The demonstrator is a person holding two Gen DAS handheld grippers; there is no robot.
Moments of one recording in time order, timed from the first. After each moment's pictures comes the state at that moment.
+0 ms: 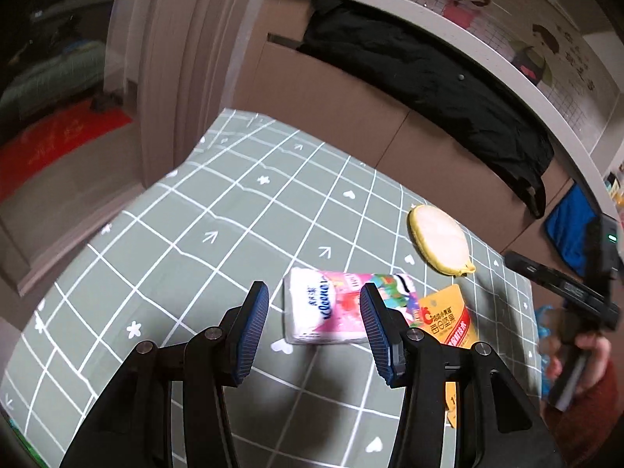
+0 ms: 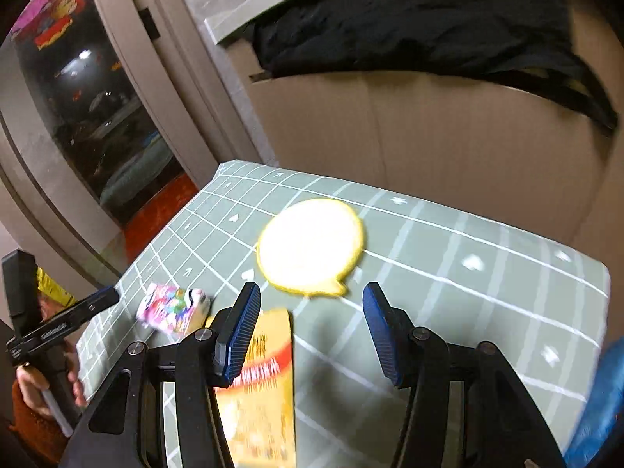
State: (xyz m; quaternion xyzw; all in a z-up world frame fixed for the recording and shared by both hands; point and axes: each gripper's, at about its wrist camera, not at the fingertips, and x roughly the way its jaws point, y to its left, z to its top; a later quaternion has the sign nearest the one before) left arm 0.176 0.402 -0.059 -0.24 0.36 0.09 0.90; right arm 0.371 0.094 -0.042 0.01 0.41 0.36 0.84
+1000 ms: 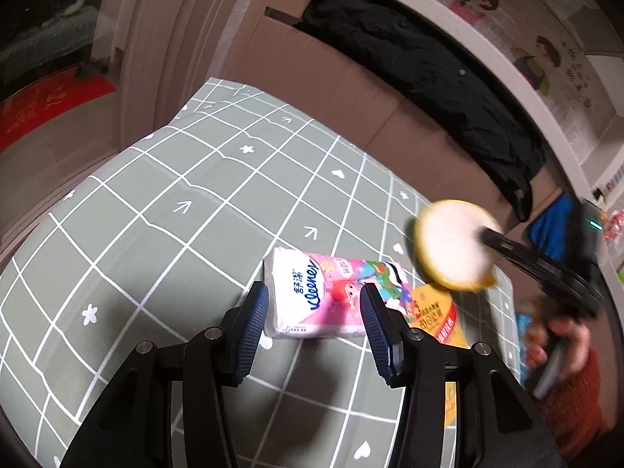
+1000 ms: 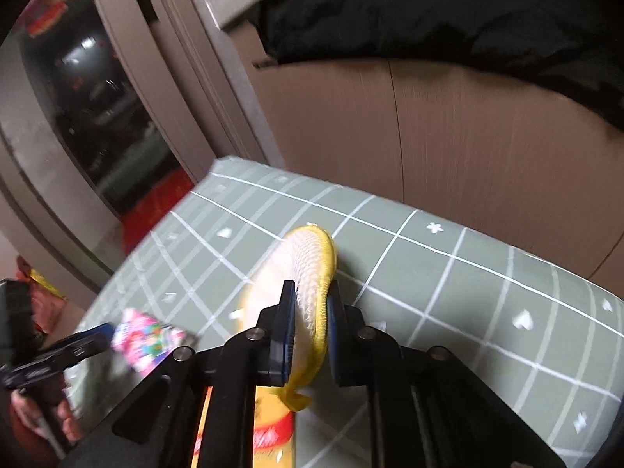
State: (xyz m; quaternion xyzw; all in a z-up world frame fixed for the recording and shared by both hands) left arm 0.191 0.400 -0.079 -0.29 0.37 0.06 0.88; right arm 0.397 0.127 -0.052 0.00 0.41 0.38 0.83
